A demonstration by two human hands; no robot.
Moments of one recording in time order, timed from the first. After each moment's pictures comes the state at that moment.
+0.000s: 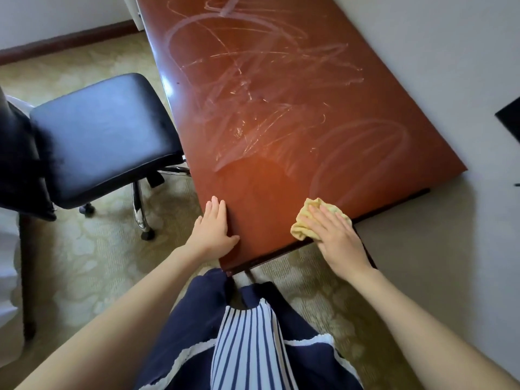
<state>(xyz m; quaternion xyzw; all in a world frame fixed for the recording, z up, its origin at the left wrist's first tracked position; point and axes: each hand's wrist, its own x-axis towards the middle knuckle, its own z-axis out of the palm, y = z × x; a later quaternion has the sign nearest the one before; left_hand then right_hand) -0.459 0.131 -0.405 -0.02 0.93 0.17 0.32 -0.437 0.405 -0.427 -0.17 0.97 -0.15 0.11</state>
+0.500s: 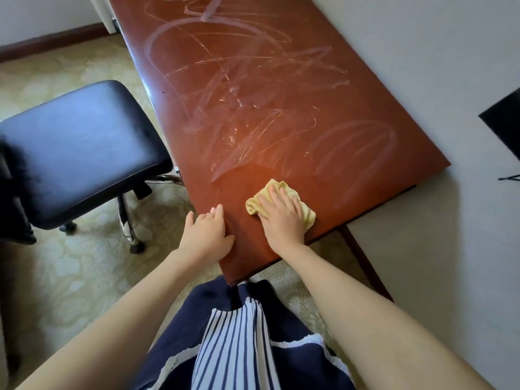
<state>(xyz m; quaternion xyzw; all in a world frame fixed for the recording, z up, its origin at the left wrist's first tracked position) -0.477 0.120 -0.384 0.04 0.95 0.06 0.29 -0.486 0.288 -0.438 -0.04 0.98 -0.18 0.09</state>
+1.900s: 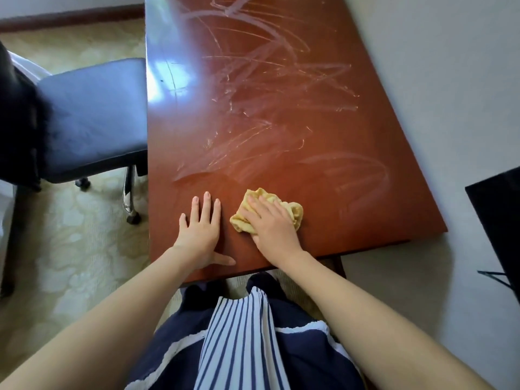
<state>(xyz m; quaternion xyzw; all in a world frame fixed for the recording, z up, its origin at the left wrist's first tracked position) -0.501 0.230 -0.413 -0.03 0.94 0.00 0.35 -0.543 0.400 -0.427 -0.32 0.93 -0.15 0.12</state>
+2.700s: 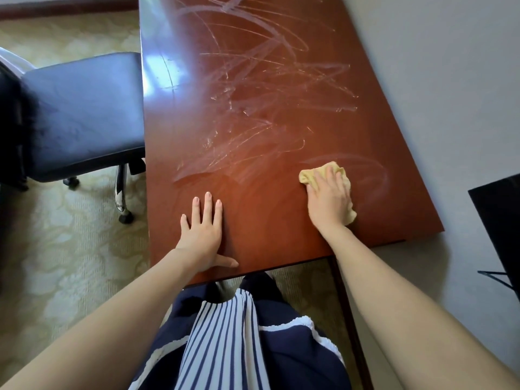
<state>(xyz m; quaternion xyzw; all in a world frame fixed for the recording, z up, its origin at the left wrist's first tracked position) -0.503 0.228 -0.412 -0.02 0.94 0.02 0.35 -0.611 0.459 -0.433 0.02 0.99 -0.16 0.07</state>
